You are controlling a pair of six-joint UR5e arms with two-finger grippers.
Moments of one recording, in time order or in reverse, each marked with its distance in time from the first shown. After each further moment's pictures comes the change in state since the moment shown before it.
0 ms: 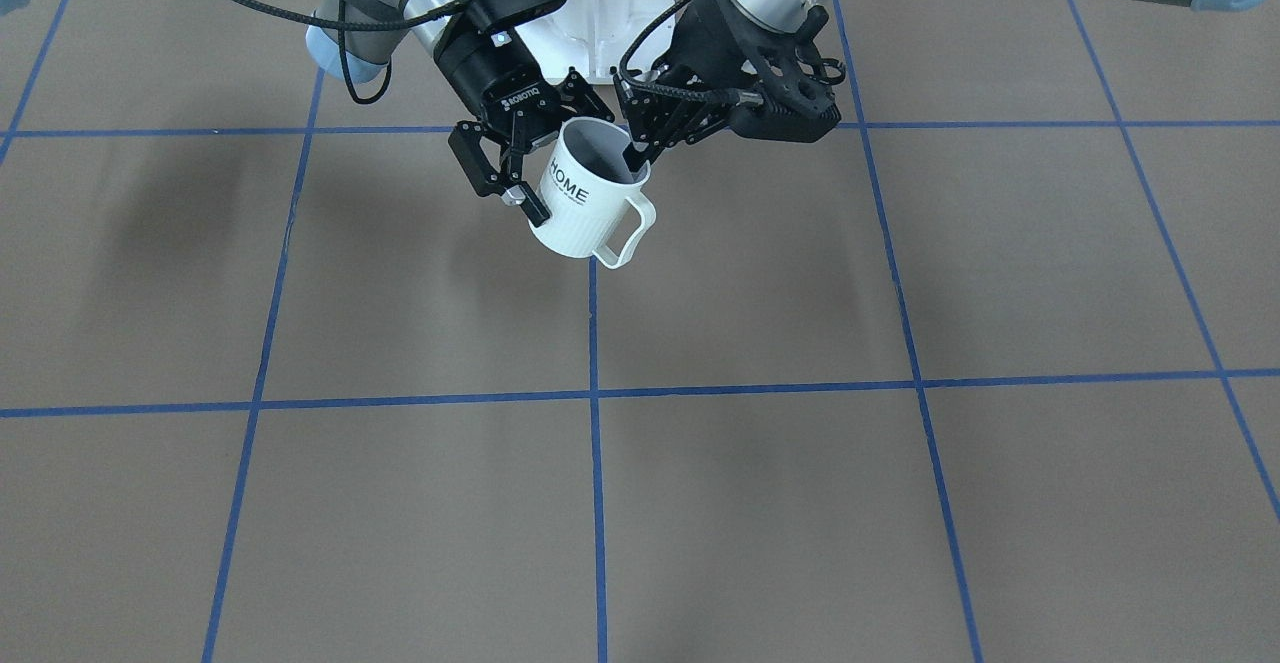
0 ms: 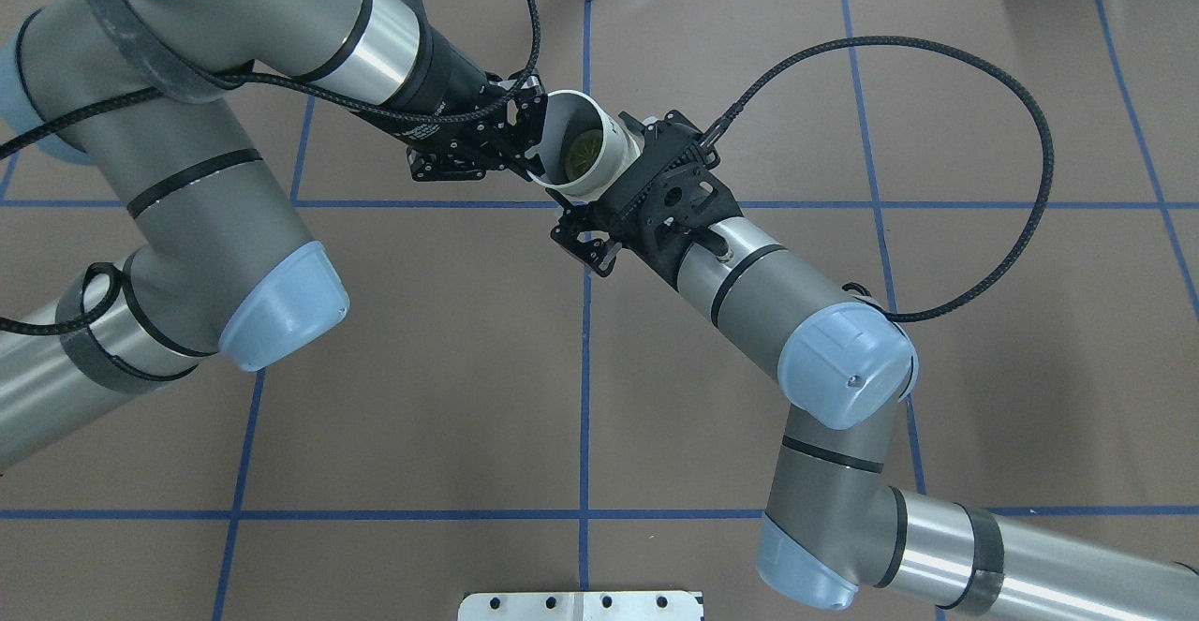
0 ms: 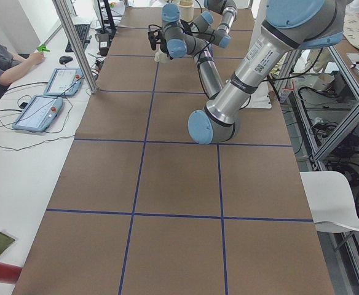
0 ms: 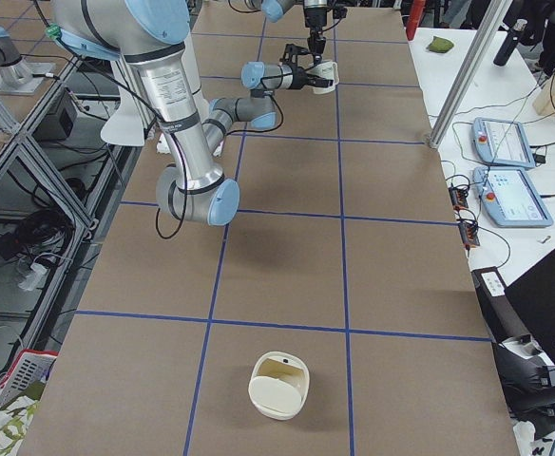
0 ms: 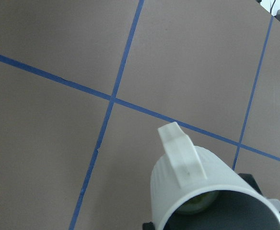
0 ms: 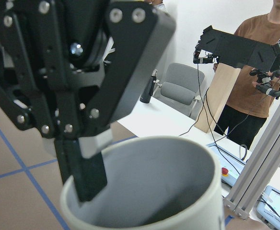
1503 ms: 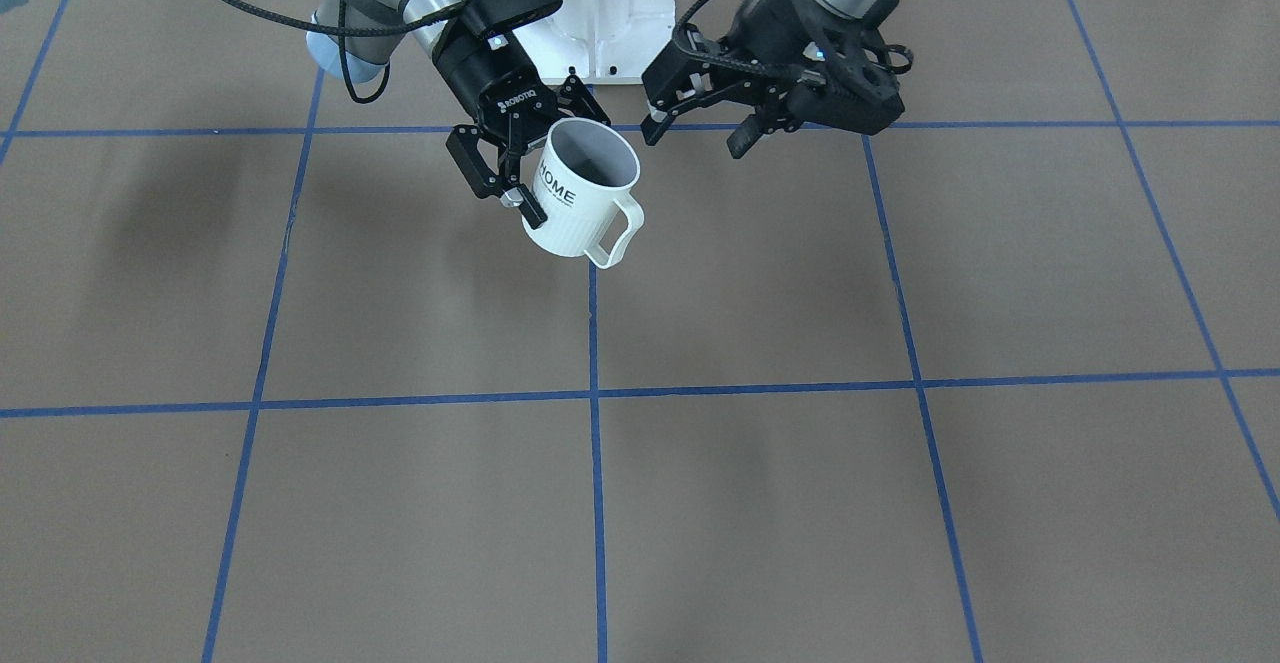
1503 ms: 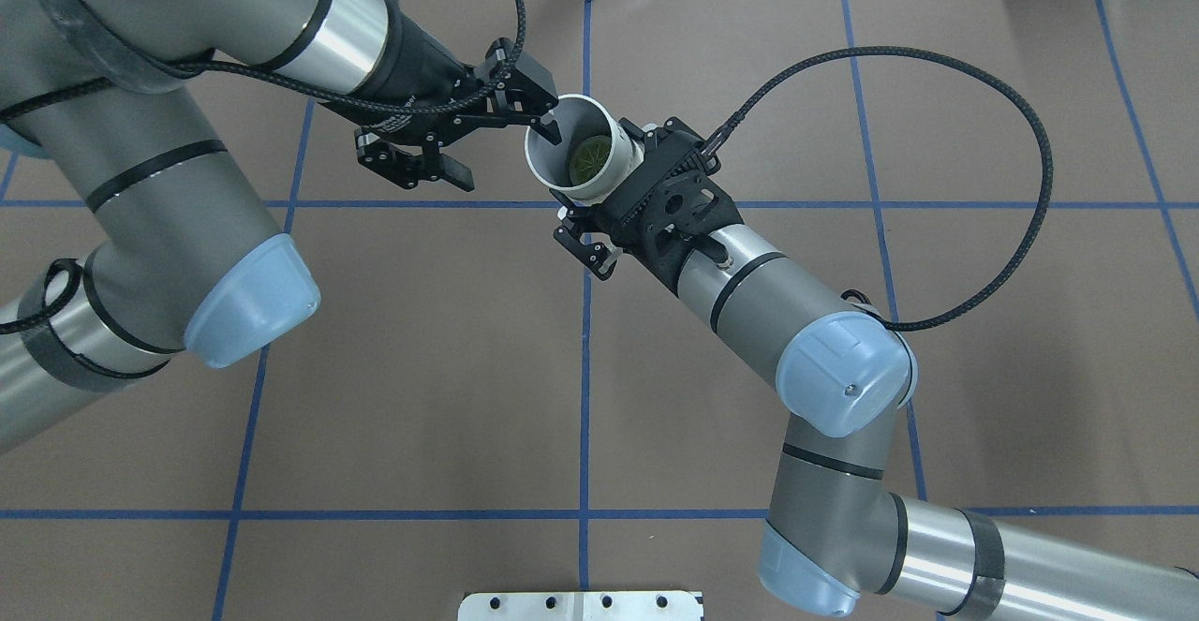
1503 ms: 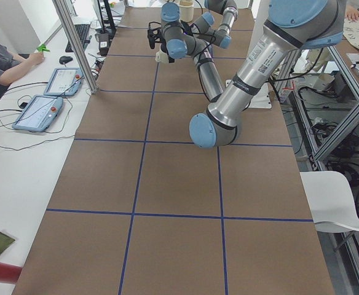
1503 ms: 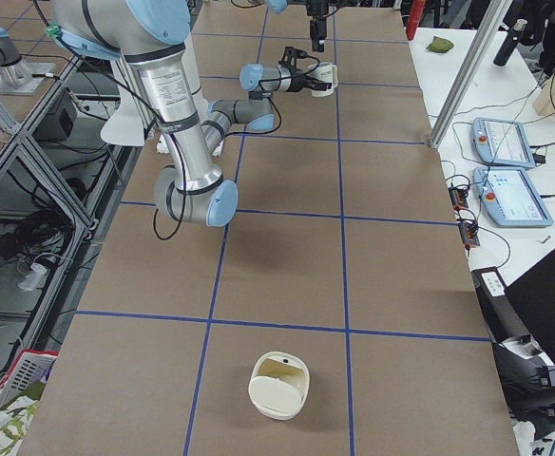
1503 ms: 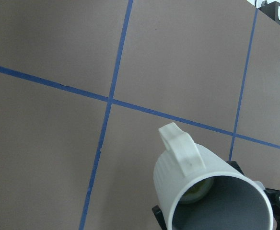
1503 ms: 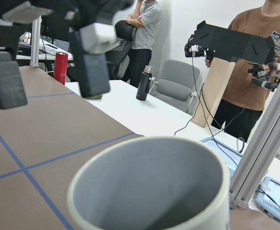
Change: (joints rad) left arm -0.099 0.104 -0.063 -0.001 -0.102 0.185; right arm -0.010 -0.014 0.001 0.003 -0.021 0.082
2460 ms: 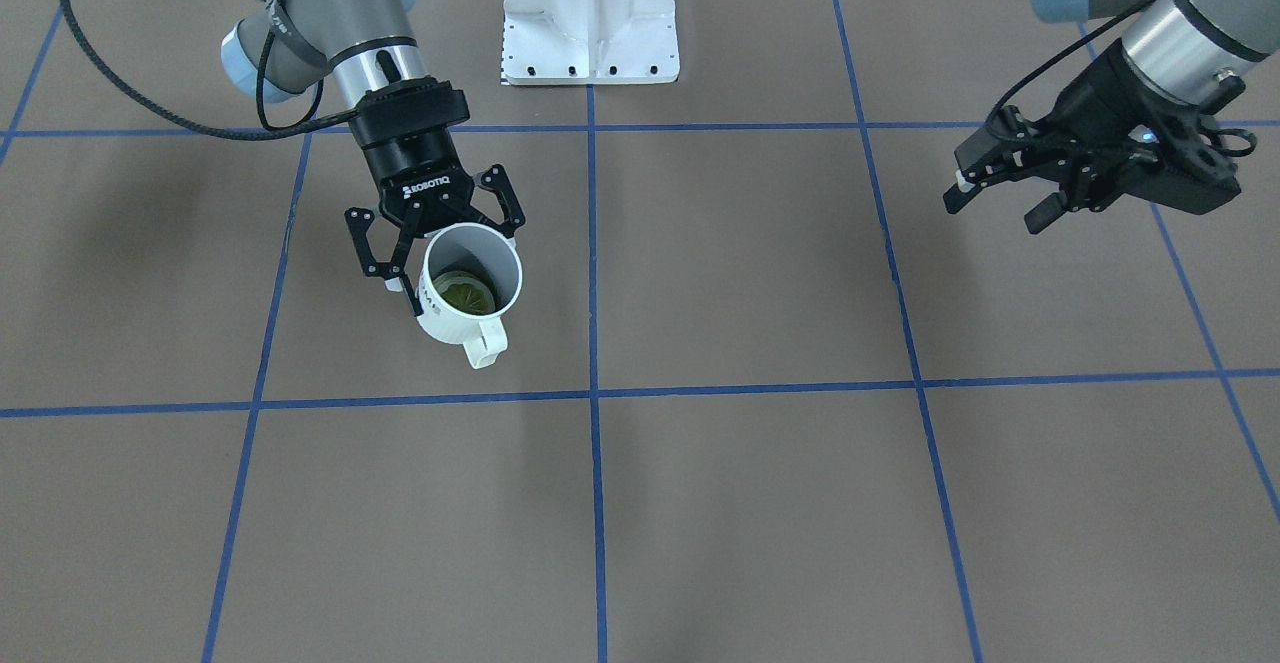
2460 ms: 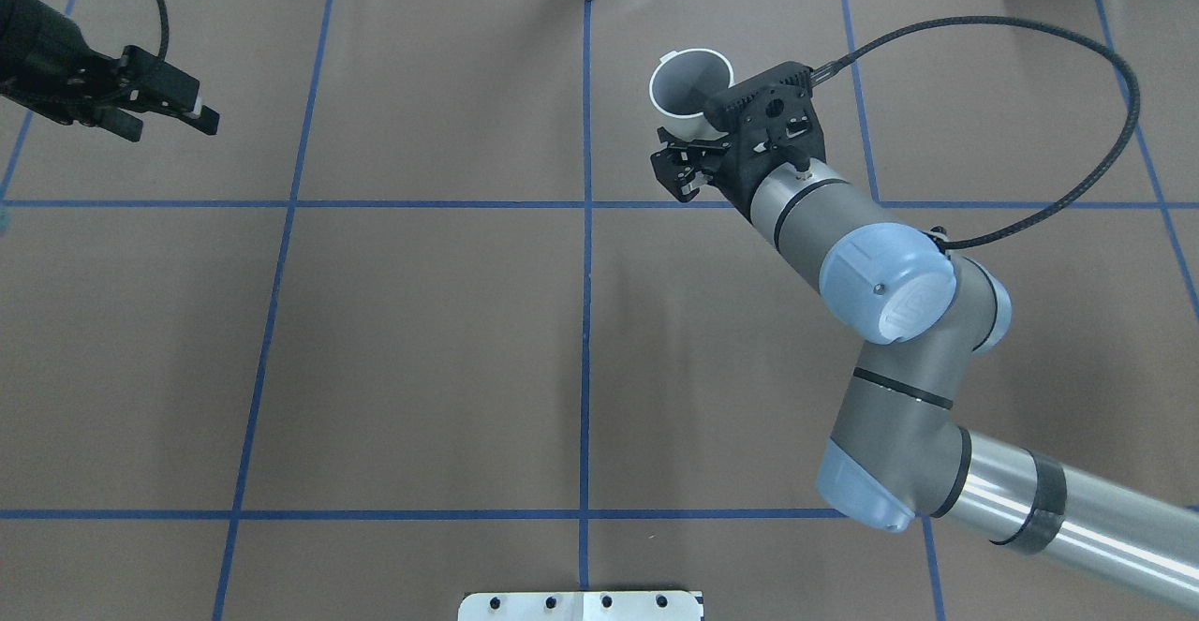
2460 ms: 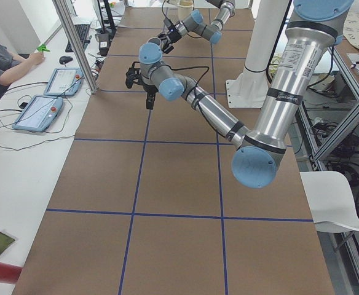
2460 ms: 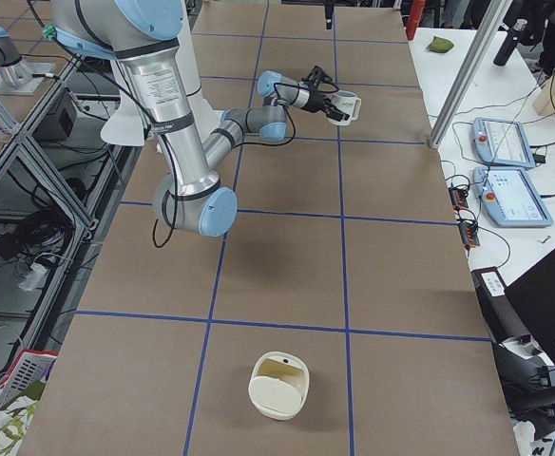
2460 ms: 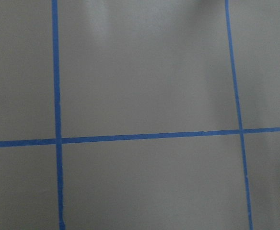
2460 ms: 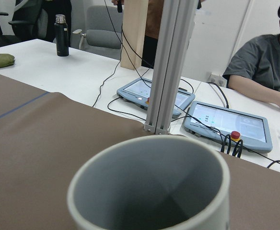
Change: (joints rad) left arm -0.270 0.363 -0.010 0.022 -0.114 0.670; right arm 0.153 -0.079 0.012 -0.247 0.078 0.371
